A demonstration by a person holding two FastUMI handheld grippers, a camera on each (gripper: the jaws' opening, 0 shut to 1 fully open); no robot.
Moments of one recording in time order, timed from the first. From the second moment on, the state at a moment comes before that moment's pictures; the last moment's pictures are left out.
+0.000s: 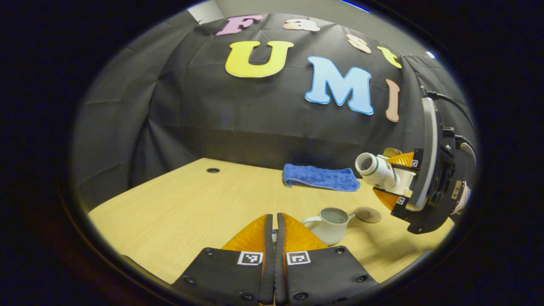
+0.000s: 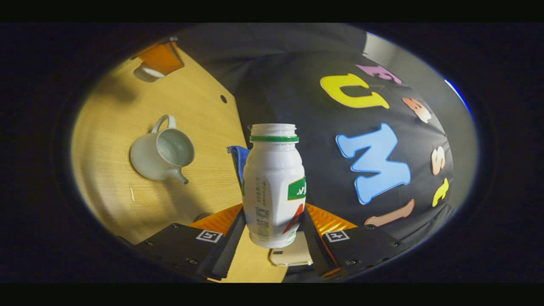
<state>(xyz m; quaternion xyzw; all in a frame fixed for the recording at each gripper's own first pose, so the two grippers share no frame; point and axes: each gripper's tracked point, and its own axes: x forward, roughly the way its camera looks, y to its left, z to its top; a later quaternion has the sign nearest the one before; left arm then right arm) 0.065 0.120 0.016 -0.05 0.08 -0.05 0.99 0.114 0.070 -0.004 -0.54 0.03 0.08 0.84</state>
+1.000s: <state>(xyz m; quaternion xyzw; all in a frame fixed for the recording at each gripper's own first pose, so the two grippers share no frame) 0.128 0.016 0.045 0.00 0.04 -0.11 0.99 0.062 -0.037 0.002 -0.14 0.12 0.06 0.98</state>
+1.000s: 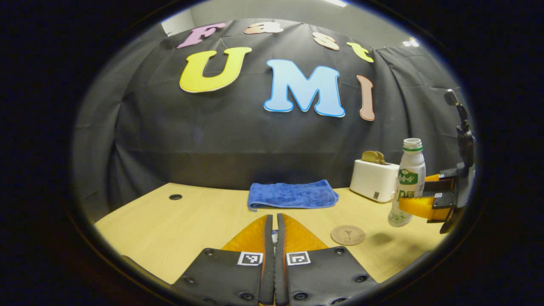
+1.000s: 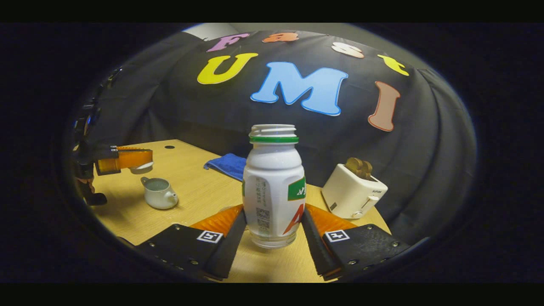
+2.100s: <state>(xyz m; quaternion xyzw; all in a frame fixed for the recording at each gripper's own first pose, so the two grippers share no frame) 0.146 -0.008 -0.003 0.01 0.08 -0.11 0.99 0.055 -0.070 -0.012 -0.12 0.14 0.04 0.98</state>
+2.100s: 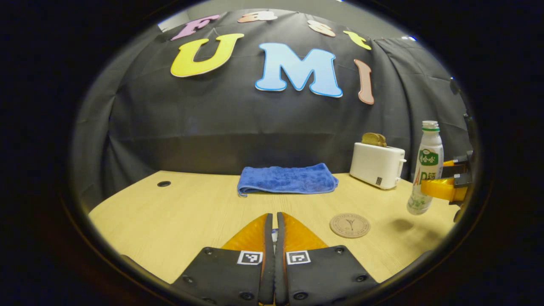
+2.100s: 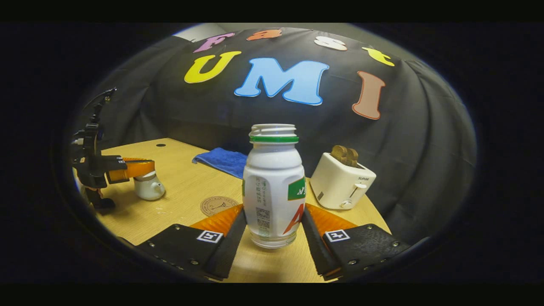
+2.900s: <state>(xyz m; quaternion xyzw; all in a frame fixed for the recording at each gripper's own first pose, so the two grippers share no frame) 0.141 -0.015 -0.005 0.01 0.07 -0.13 0.99 0.056 -0.055 -0.011 -0.12 0.14 0.05 0.98</state>
